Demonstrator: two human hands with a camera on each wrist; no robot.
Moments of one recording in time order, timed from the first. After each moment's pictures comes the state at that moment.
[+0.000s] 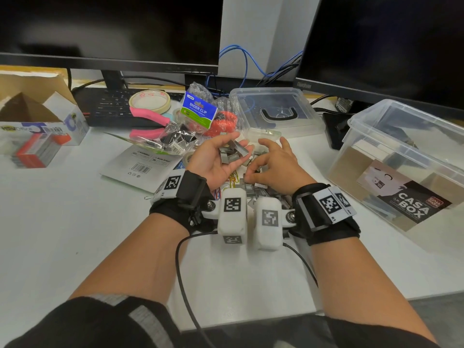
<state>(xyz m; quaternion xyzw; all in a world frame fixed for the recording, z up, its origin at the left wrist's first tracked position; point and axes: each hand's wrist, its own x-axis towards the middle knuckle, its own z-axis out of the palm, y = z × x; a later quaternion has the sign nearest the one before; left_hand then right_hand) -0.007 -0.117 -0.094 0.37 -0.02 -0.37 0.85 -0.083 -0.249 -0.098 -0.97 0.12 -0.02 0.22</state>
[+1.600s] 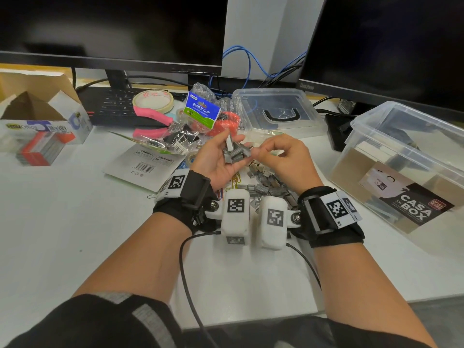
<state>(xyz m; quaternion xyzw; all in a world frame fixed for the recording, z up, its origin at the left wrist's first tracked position) -0.007 -0.120 -0.095 0.35 -0.01 -0.38 0.86 -0.091 -0.247 -0.093 -0.85 0.10 -0.26 0.45</state>
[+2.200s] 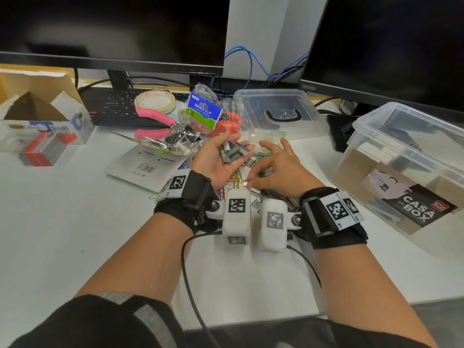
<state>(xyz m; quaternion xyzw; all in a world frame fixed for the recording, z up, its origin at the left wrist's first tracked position) 0.001 -0.120 -0.102 0.34 0.00 -0.35 0.87 -0.094 -0.240 -0.085 -0.96 0.11 0.00 0.24</state>
